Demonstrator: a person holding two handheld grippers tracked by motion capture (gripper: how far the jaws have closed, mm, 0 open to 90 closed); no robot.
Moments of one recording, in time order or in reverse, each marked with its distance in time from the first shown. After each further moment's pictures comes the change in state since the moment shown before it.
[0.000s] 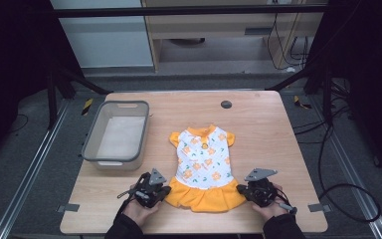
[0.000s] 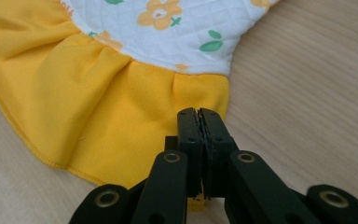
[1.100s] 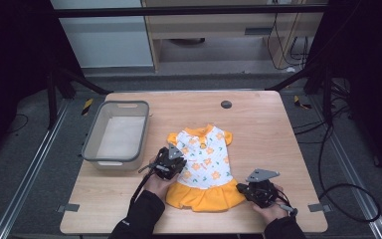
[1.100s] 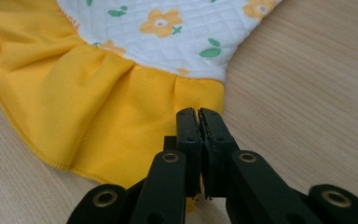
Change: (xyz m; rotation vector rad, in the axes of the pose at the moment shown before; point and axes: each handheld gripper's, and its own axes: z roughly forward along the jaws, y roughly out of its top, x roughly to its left) left arm 0.025 0.070 0.055 -0.112 0.099 0.027; right arm 0.001 -0.002 -0.002 -0.051 -0.016 -0.003
